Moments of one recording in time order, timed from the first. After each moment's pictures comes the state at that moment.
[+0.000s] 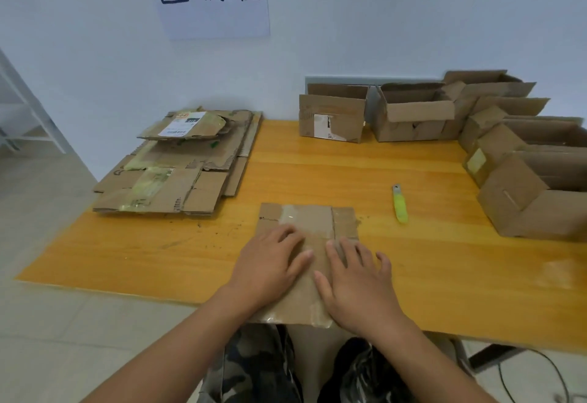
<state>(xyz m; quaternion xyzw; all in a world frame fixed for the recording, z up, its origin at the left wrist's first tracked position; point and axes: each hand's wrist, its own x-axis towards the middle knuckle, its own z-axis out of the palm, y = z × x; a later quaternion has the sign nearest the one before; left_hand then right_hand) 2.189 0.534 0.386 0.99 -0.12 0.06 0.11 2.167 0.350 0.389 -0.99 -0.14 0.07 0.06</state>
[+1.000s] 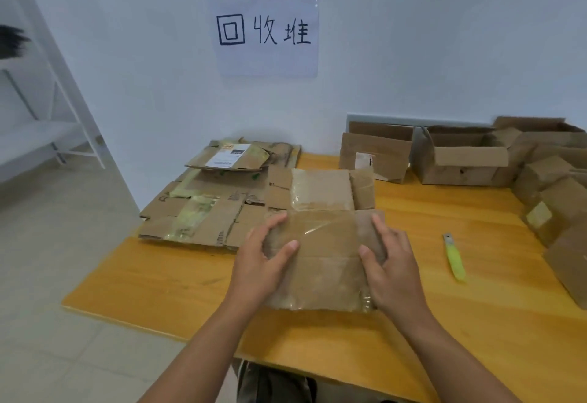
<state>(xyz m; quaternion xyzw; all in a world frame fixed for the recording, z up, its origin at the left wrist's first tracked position) 2.205 0.610 0.429 0.82 0.04 0.20 0.54 2.239 0.398 0.425 -0.85 -0.10 -0.12 0.49</state>
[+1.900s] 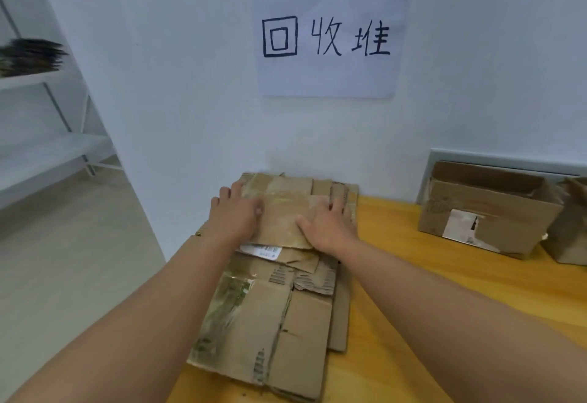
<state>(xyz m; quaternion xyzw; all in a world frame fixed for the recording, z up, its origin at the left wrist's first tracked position) 2.473 0.839 0.434 0.98 0.13 0.12 0.03 2.513 0.649 0.433 -0.96 -0.15 0.06 0.21</state>
